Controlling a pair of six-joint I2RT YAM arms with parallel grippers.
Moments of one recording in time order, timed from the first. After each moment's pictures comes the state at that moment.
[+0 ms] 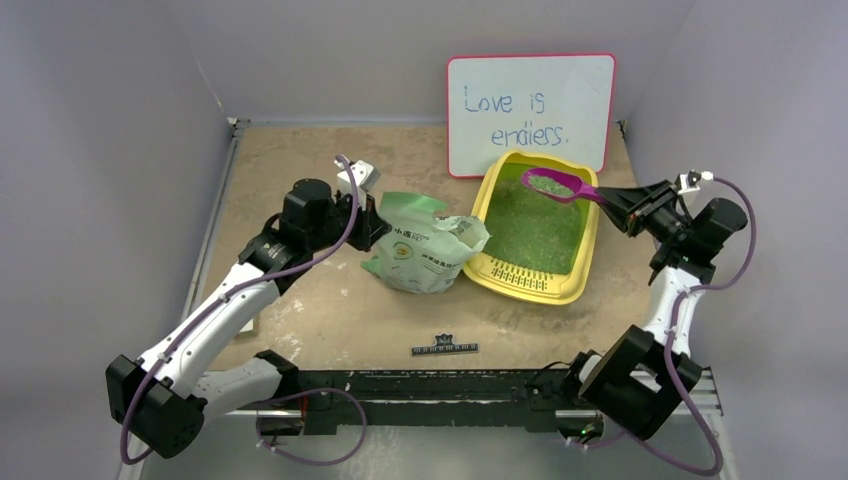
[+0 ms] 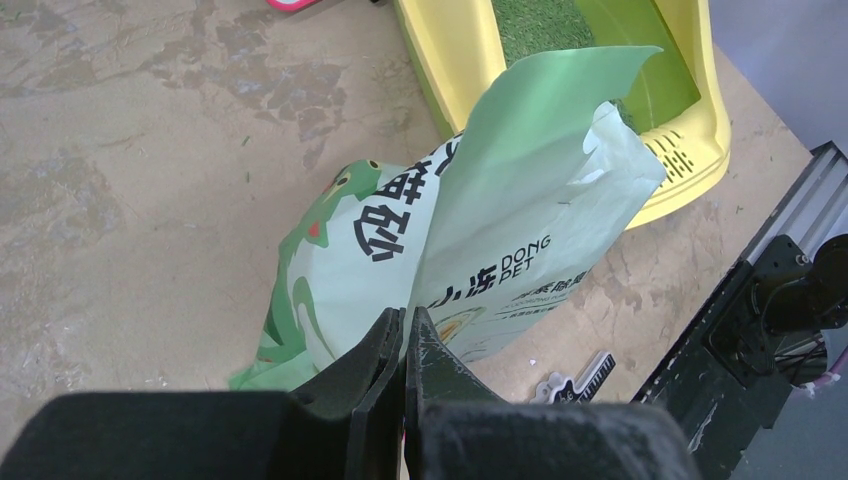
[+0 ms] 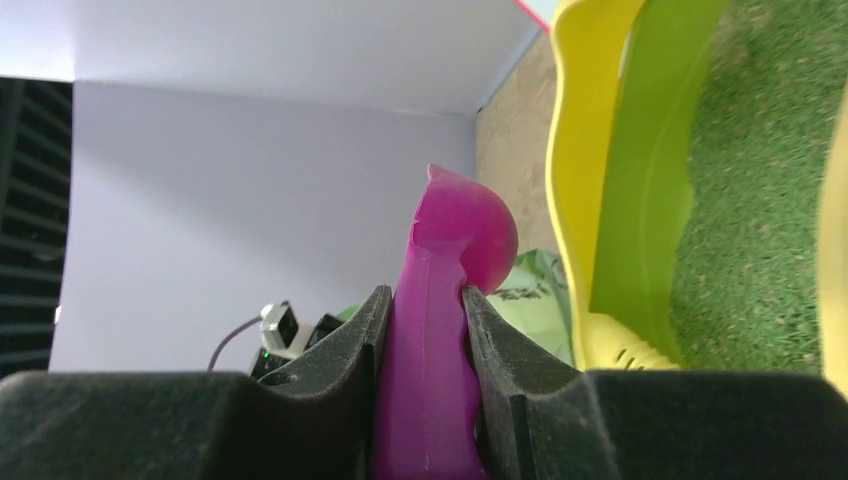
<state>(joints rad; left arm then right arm) -0.52 1.06 0.96 -0.31 0.28 -0.18 -0.66 1.13 0.76 0.19 -1.21 1.24</state>
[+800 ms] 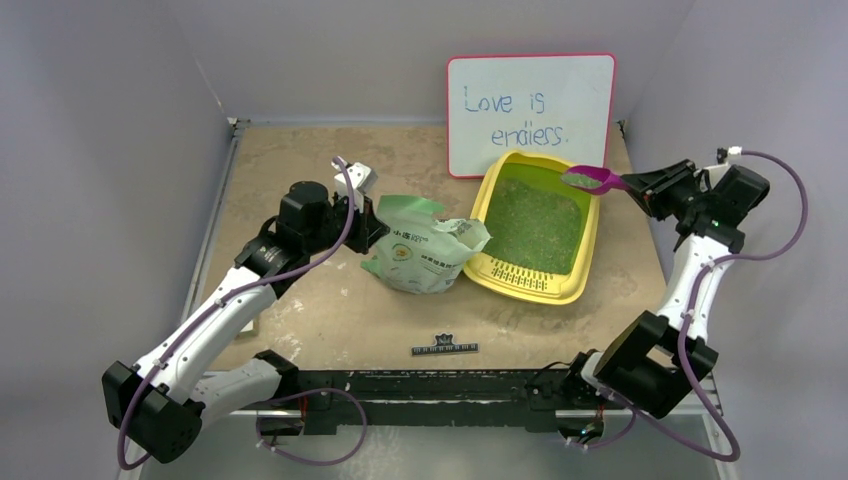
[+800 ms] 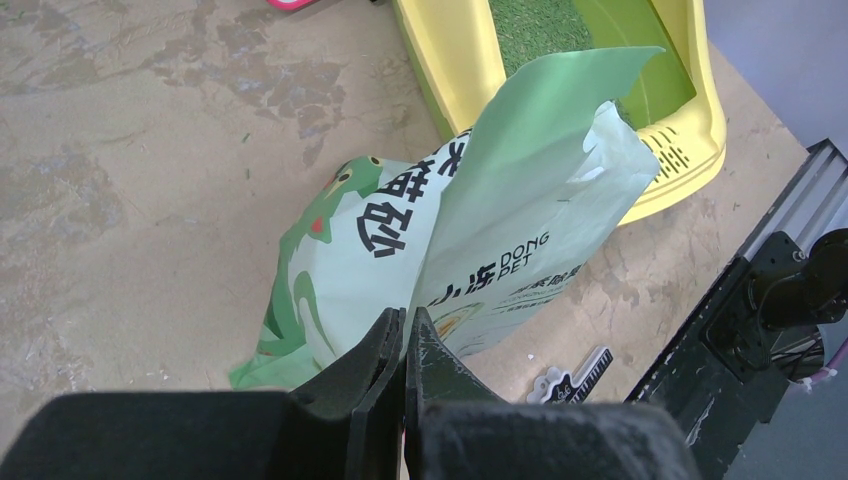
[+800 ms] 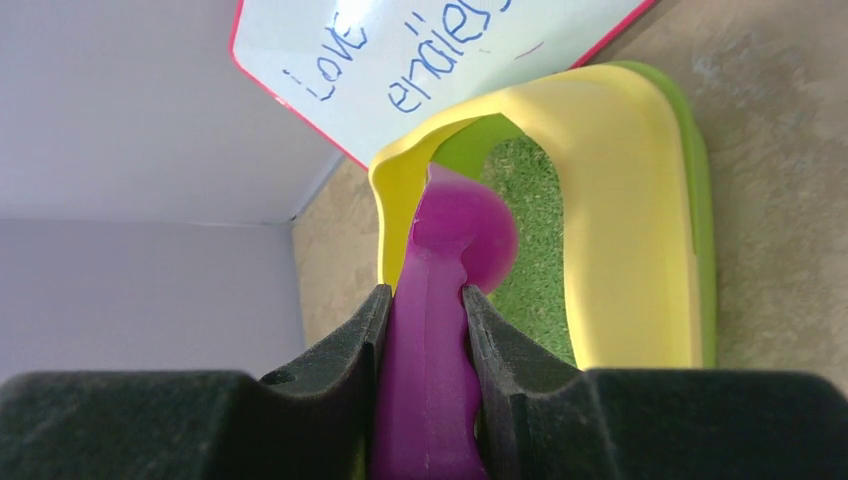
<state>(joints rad) -0.52 1.04 0.95 -0.32 0.28 -0.18 -0.66 1.26 1.11 -0.38 -0.81 0.70</state>
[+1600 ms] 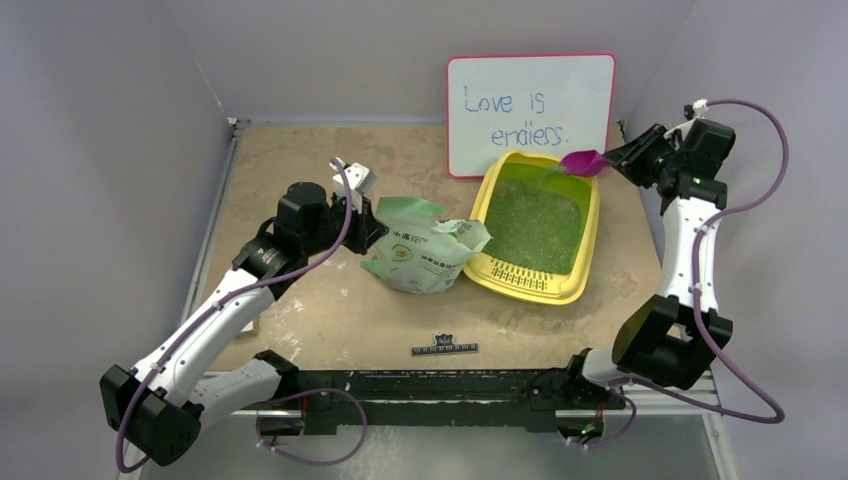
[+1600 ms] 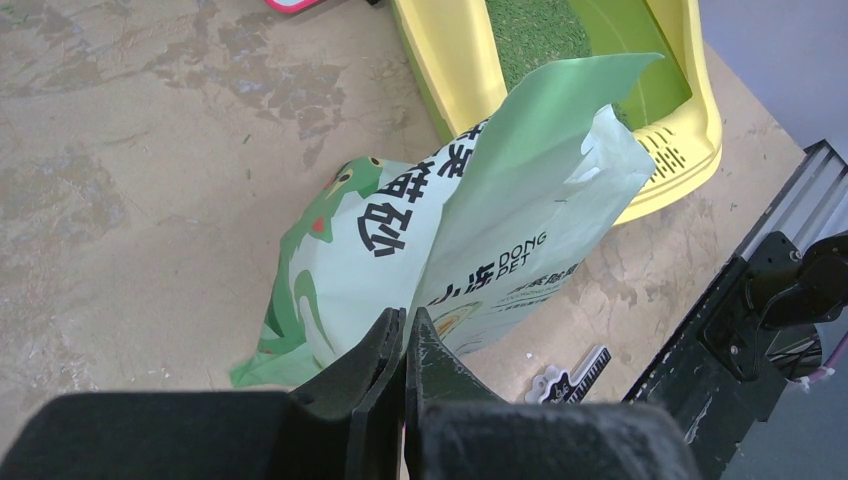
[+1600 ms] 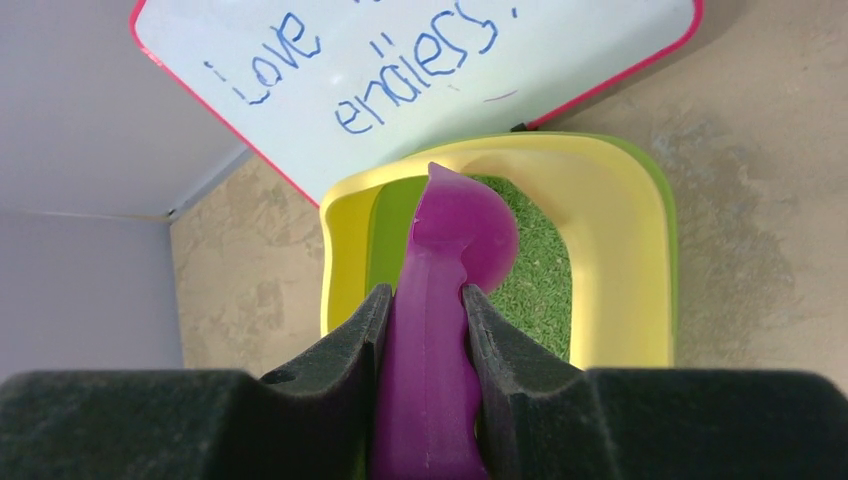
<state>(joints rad) -0.52 1.02 0.95 -0.33 0.28 -0.18 -0.41 1.40 1.37 -0.51 -0.48 0.51</state>
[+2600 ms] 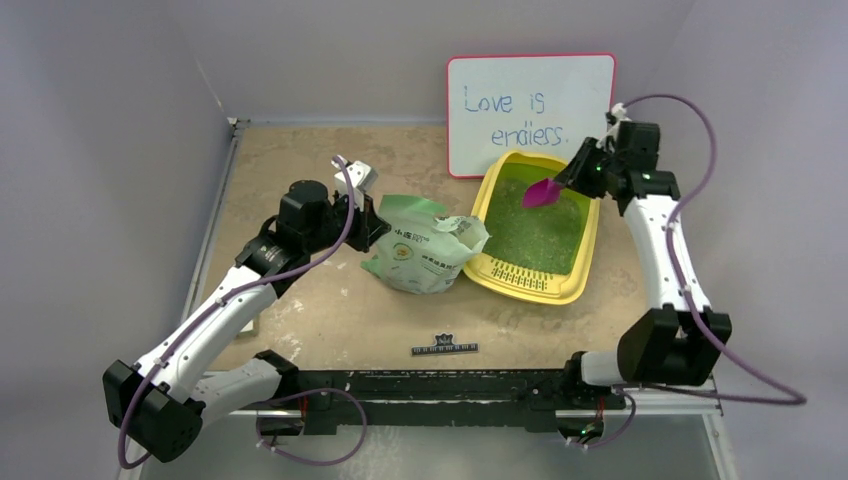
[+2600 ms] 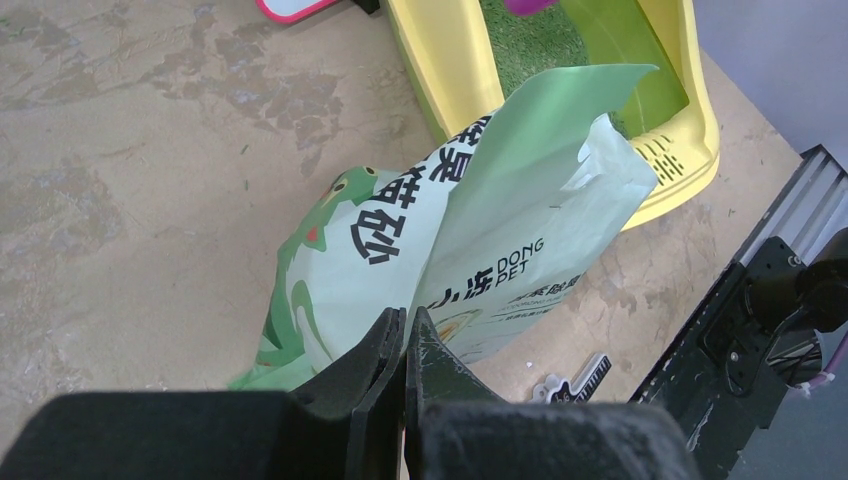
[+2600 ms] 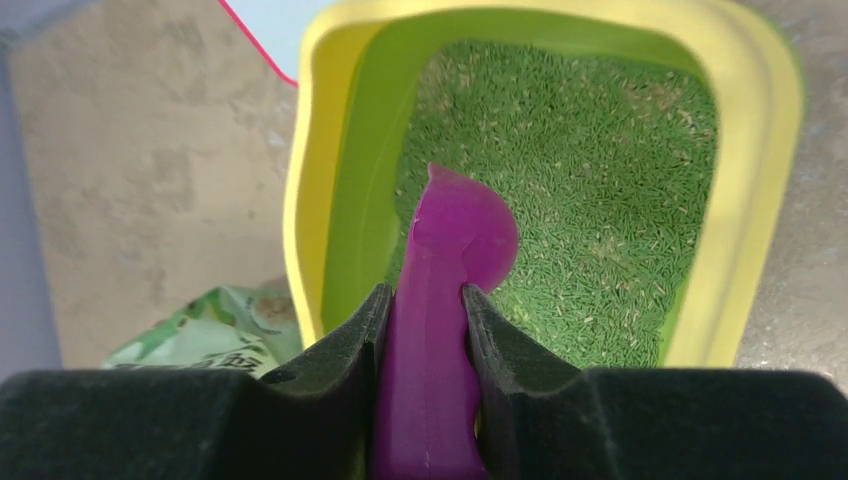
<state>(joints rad) -0.52 1.04 0.95 -0.30 0.29 -0.18 -0.14 1.34 1.35 -0.67 -0.28 0.38</state>
